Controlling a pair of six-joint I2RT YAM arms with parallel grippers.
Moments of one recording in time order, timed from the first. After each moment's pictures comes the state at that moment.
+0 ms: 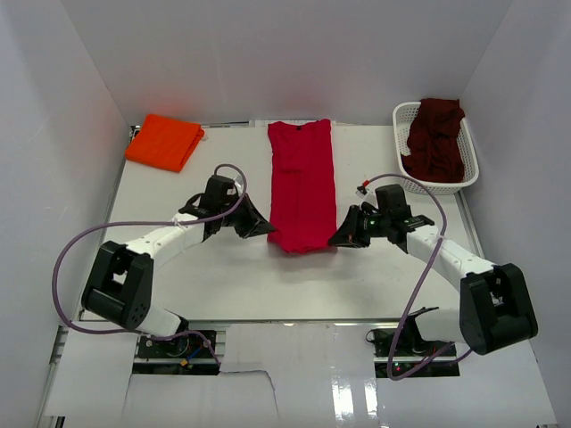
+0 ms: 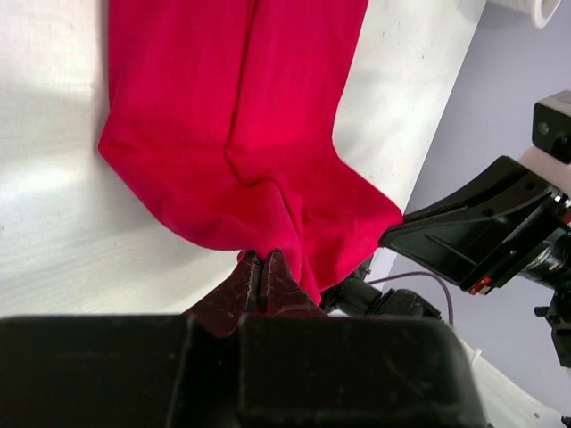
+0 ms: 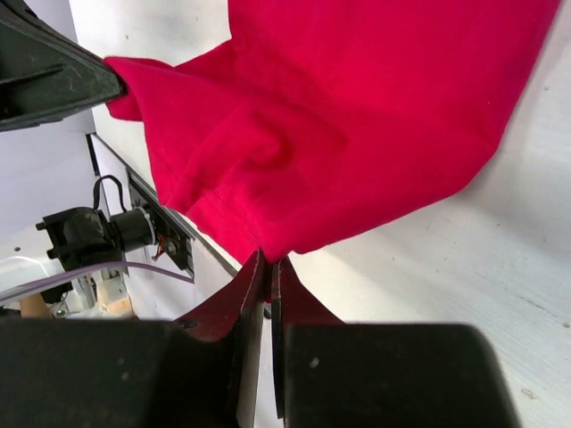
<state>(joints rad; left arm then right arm) -0.43 1.45 0.84 -0.17 0.49 -0.95 0.35 1.28 0.69 -0.24 -0.67 0.61</state>
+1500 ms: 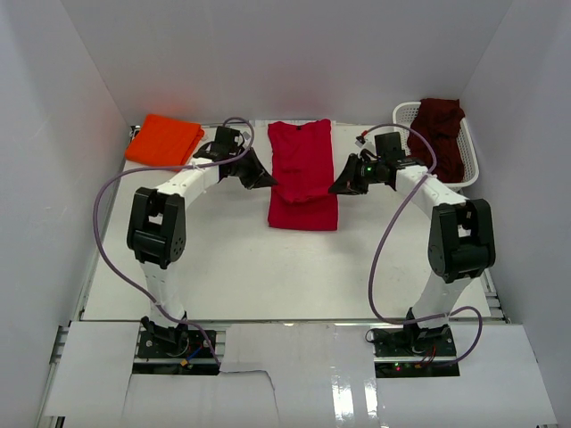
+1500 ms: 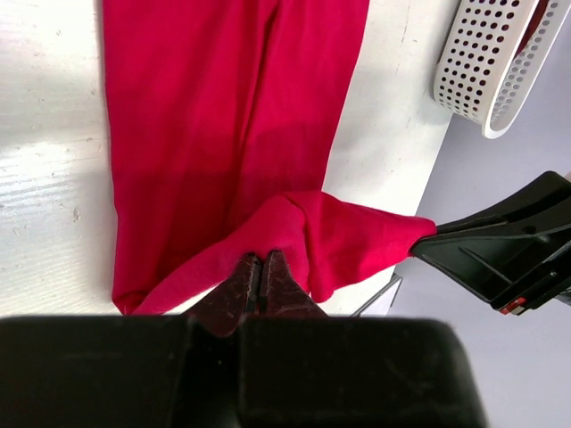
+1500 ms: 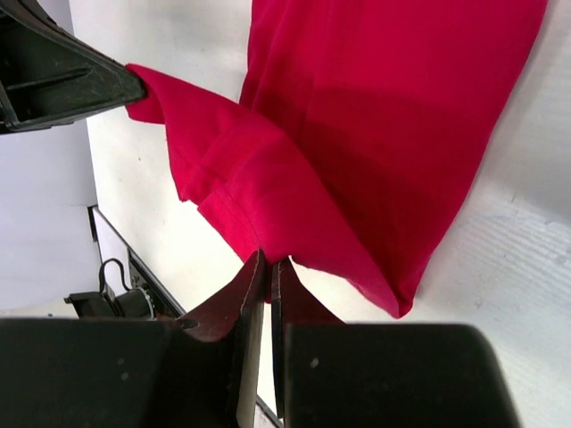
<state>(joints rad) -0.30 1.98 1.52 -0.38 0.54 -0.81 0.22 1.77 1.29 -0.37 -0.70 0.46</state>
